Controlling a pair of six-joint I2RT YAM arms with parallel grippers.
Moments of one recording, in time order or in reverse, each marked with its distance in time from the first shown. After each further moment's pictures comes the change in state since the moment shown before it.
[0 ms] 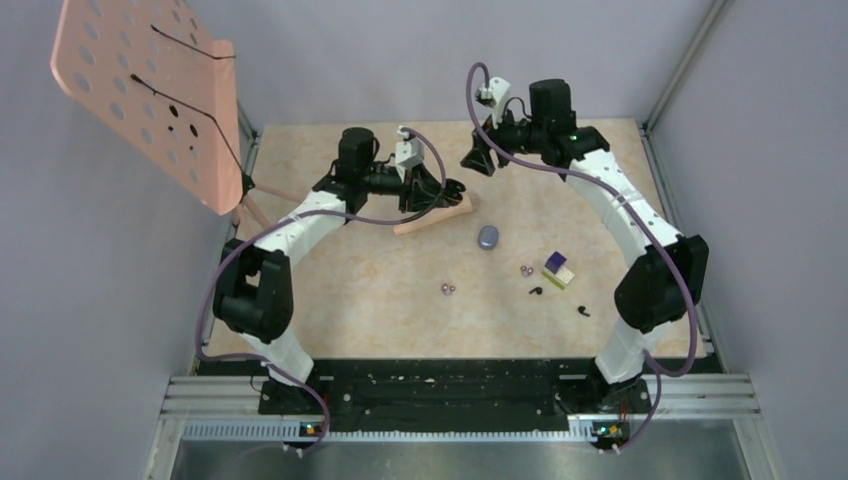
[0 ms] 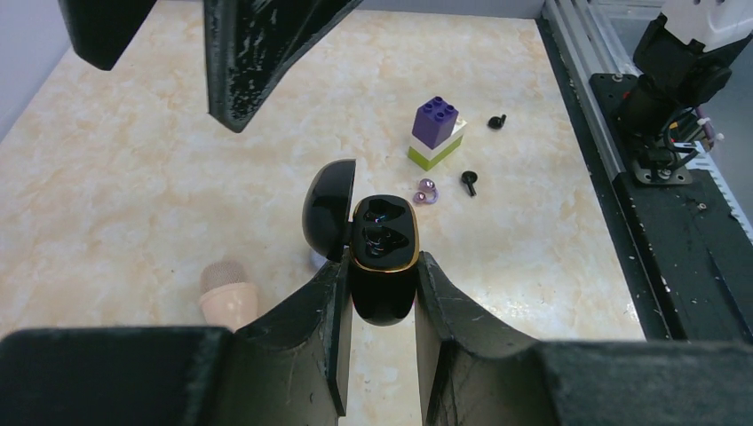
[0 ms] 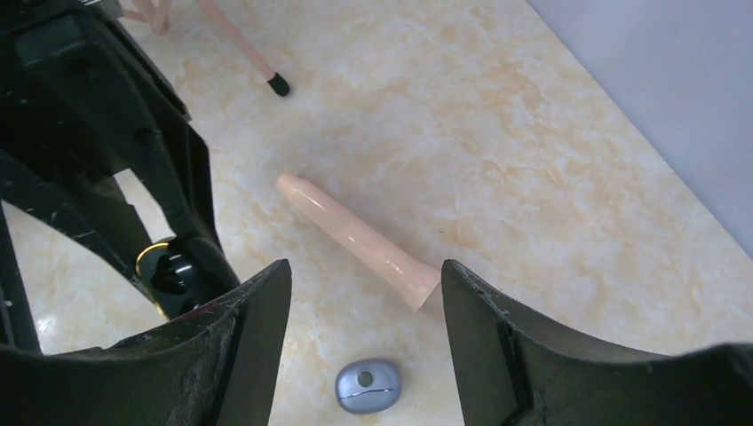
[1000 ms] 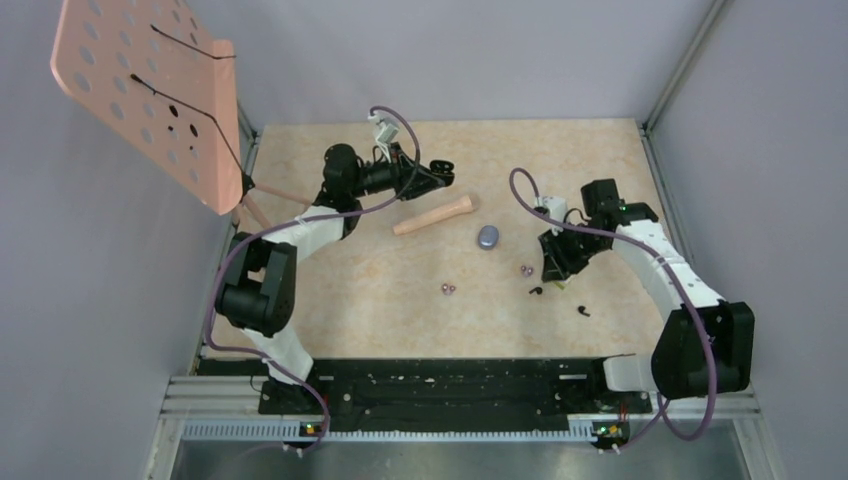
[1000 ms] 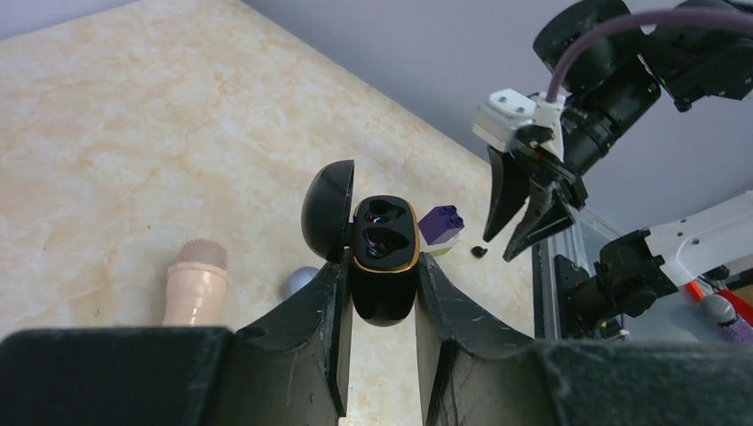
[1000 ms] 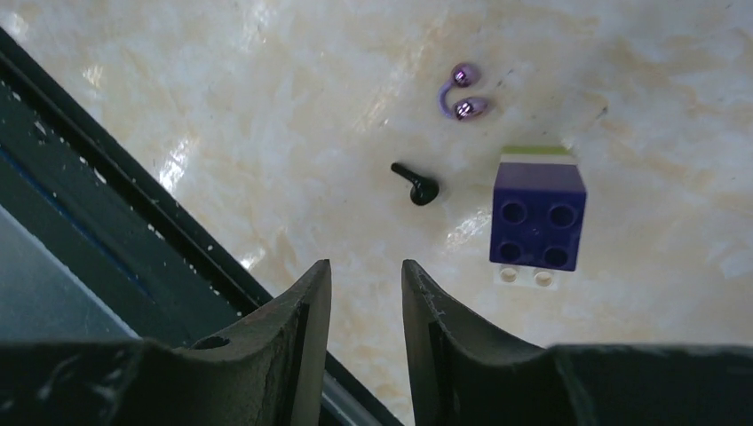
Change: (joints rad) left arm 0.043 0.034 -0.187 0.671 -0.219 -0.842; right arm -0.254 -0.397 -0.692 -0.451 0.139 -0.158
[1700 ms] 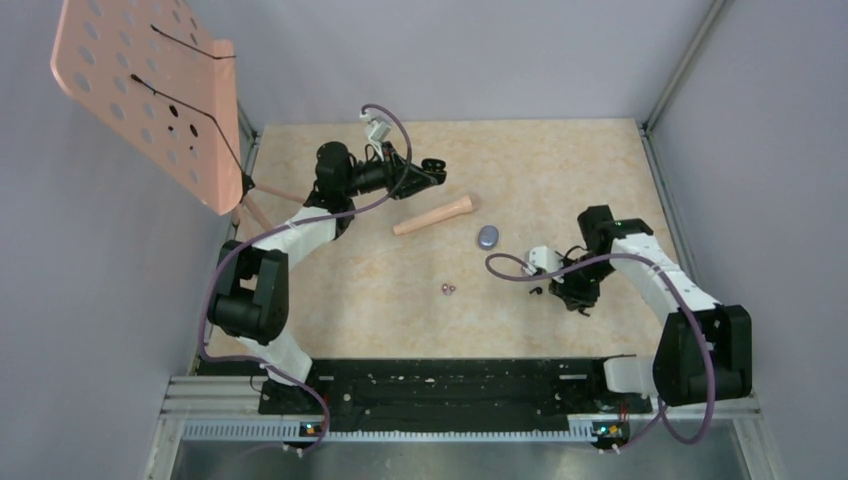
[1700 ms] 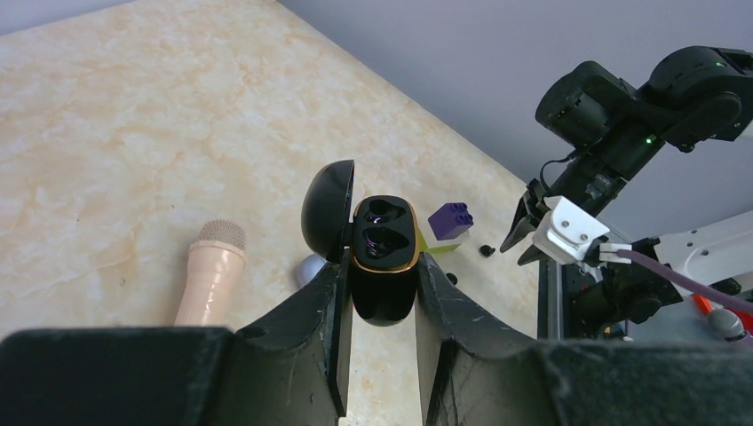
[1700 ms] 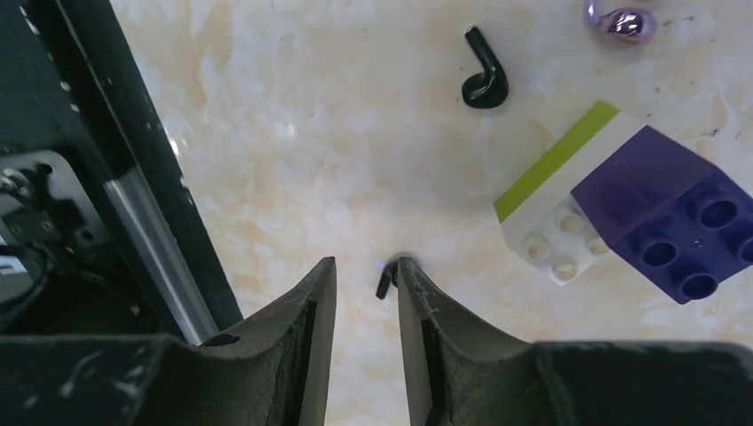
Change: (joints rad) left arm 0.031 -0.057 -0.016 -0.106 -0.029 0.032; right arm 0.000 -0.039 -0.162 -0.149 0.122 -0.776
